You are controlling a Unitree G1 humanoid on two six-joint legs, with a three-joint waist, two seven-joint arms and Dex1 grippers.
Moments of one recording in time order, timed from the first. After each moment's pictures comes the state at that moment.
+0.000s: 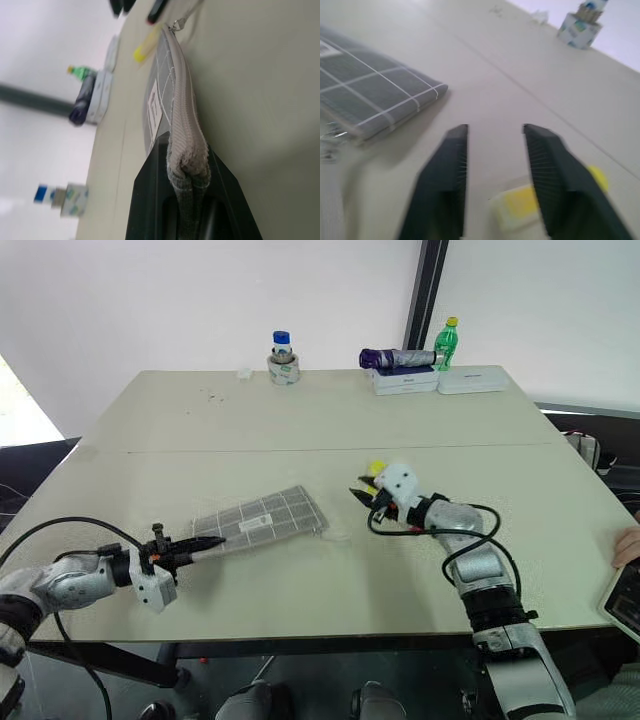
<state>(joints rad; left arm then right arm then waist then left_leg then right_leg) -0.46 0.93 -0.44 0.82 0.31 -1.32 -0.12 -0.49 -0.49 0.00 0.16 0.19 0.11 0.81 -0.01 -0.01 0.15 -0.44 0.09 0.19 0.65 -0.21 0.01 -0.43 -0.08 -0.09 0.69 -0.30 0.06</state>
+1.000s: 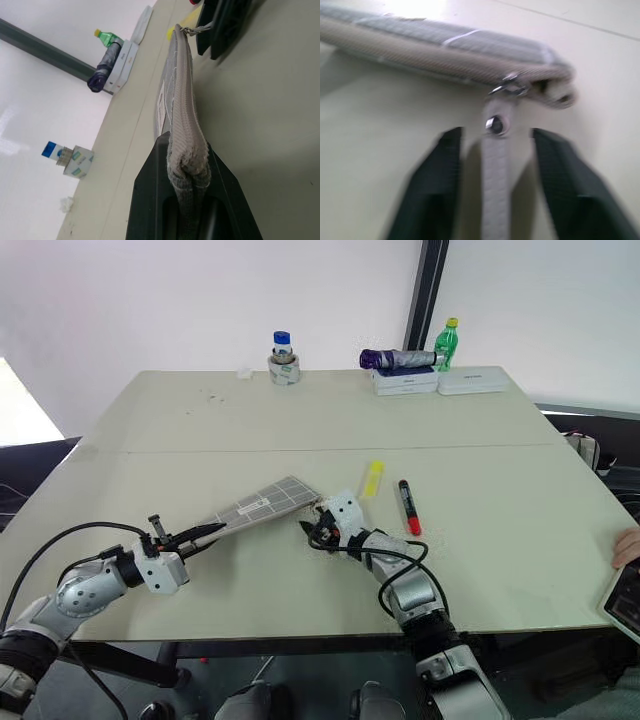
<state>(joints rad) -0.29 0.83 -0.21 0.53 0.18 -1.05 -0.35 -0.45 -0.18 0.20 0.24 0.10 0.25 0.55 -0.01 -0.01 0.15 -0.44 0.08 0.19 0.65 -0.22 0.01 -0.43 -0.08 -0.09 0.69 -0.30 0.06</state>
